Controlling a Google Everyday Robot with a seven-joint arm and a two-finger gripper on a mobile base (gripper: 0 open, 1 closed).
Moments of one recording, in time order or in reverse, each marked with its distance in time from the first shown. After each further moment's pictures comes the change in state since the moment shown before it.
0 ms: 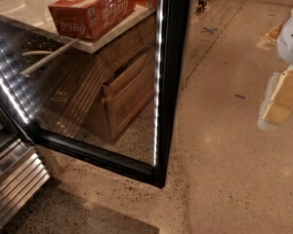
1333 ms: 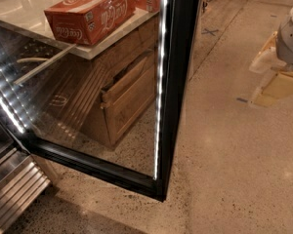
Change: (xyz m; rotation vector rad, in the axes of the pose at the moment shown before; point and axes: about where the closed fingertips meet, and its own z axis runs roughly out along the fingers) arm 0.000 0.000 0.000 0.000 0.000 0.000
